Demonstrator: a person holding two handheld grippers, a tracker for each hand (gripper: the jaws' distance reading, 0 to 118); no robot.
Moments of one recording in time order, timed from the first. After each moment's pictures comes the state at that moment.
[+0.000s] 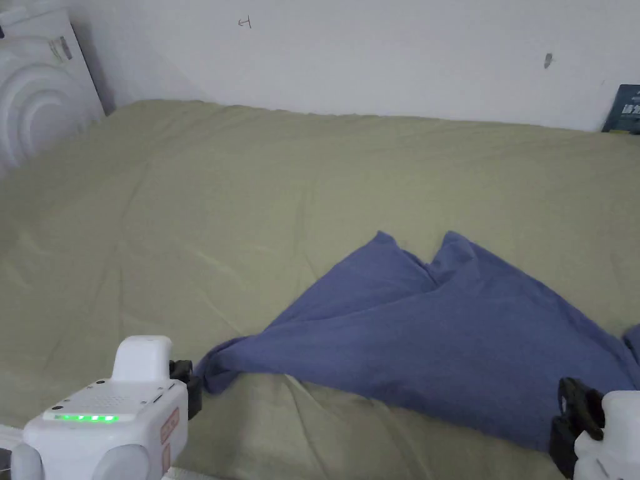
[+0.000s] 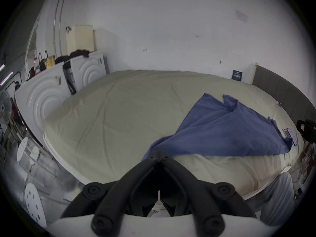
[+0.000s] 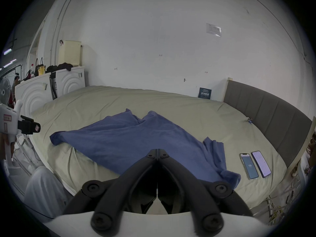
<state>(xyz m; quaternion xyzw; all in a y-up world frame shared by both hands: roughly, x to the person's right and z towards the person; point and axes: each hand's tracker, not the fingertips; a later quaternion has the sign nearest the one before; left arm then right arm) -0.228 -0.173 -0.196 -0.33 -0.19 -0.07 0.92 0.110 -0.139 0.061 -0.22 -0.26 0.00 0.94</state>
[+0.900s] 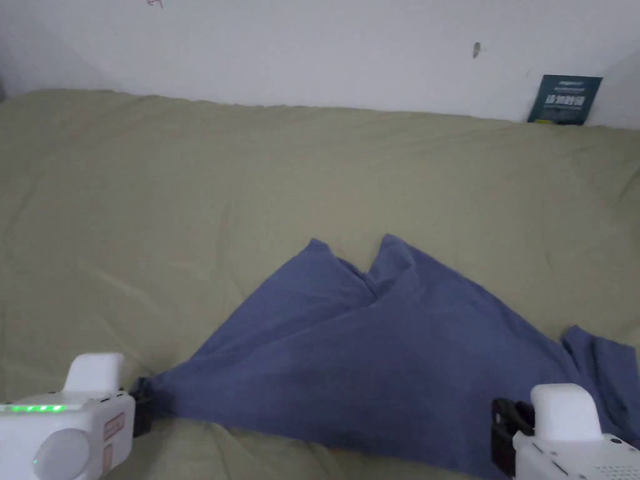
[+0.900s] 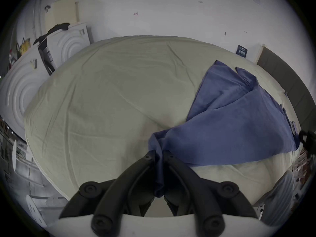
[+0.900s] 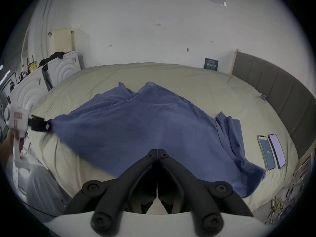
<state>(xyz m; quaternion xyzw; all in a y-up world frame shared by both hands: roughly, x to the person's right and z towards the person) -0.162 -0.219 -0.295 -0.45 -0.23 -0.09 0.86 0.198 -0.185 -0.003 -0.33 -0.24 -0.08 0.91</state>
